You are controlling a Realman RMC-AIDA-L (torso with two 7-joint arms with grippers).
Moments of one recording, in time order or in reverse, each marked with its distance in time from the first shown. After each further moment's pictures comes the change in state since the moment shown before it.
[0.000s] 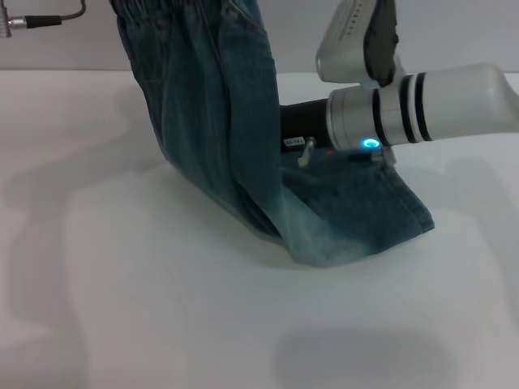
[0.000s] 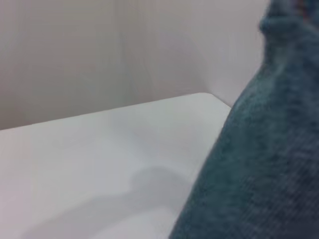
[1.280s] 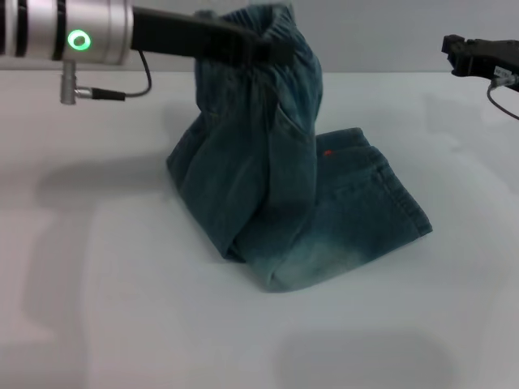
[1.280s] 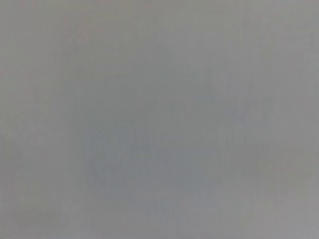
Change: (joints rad) left arm 0.017 -0.007 0.220 -0.090 -0.048 0.019 0.039; right arm -0.450 -0.018 0.054 -0.449 0.213 0.339 0.252
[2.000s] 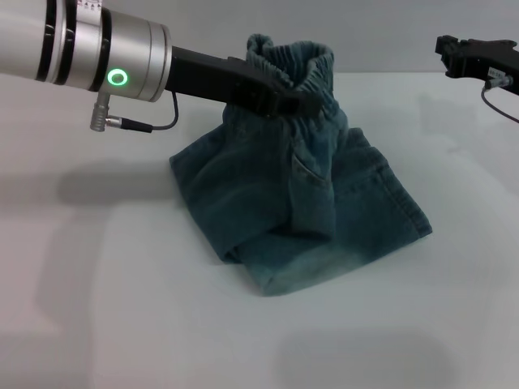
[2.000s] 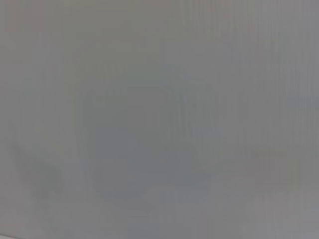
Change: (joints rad) left arm -0.031 0.000 0.100 -0.095 0.005 -0.013 0.084; right arm 0.005 0.003 -0.005 0.008 0.011 -0.008 -0.027
